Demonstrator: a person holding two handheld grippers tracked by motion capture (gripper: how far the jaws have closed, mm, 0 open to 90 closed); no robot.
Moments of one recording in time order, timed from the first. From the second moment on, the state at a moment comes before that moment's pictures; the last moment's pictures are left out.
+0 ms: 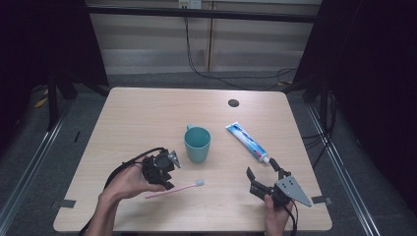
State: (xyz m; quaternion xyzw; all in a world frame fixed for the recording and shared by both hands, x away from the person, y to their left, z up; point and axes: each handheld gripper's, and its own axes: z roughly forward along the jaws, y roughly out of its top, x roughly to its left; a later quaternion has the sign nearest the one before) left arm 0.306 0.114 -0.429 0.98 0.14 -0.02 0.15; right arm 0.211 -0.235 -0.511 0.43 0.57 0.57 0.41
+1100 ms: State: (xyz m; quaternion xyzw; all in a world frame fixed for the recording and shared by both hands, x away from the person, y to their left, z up) left arm 0.316 0.087 -0.465 0.99 0.09 -0.03 0.09; right arm 0.210 -0.235 -0.511 0.43 0.57 0.57 0.41
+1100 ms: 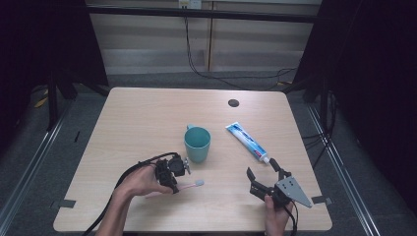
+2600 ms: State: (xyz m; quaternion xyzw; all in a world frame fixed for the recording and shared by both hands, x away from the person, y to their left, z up) left arm 0.318 0.100 -0.451 0.98 0.10 -0.04 0.14; right arm 0.210 -0.234 -0.511 0.43 0.57 0.57 0.41
